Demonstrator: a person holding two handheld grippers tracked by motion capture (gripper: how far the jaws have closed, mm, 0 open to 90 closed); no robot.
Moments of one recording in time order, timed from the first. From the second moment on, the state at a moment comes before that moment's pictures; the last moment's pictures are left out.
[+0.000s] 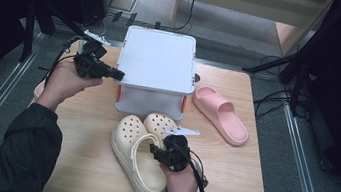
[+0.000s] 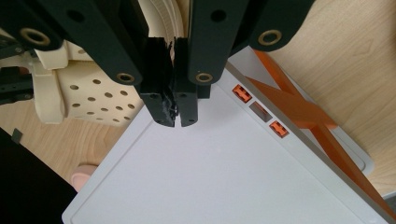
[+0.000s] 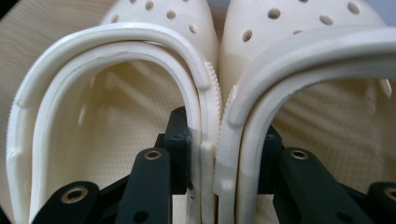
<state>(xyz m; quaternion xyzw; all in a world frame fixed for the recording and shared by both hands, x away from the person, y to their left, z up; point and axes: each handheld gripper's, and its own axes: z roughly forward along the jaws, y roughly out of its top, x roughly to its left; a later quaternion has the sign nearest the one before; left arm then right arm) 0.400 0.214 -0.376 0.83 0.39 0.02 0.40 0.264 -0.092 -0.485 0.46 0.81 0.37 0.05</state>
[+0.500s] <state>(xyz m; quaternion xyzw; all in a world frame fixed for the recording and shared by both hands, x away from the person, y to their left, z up) 0.401 0.215 -0.377 0.83 0.39 0.02 0.40 0.316 -0.076 -0.452 0.44 0.81 0.38 0.08</state>
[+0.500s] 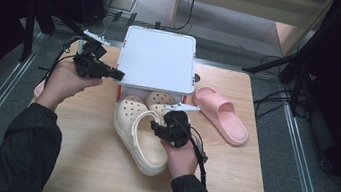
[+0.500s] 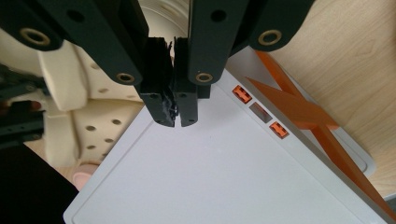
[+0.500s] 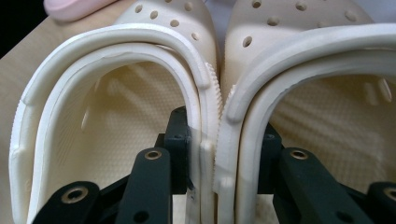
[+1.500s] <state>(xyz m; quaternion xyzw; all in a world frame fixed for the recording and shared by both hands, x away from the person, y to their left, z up) 0.401 0.216 -0.377 0.83 0.39 0.02 0.41 0.383 -0.044 -0.485 0.51 0.76 0.38 0.14</state>
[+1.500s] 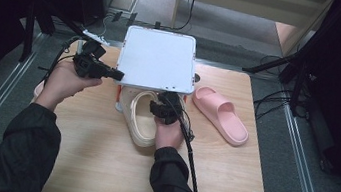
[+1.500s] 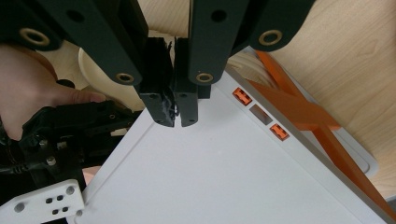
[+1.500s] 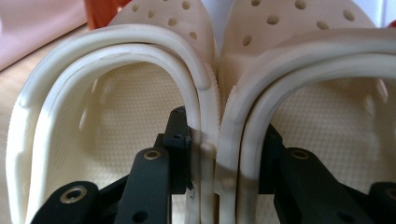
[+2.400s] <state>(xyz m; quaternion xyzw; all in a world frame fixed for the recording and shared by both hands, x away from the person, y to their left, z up) 0.400 0.217 -0.377 0.82 0.40 0.02 0.41 0.314 -0.092 -0.459 0.46 0.77 0.44 0.08</state>
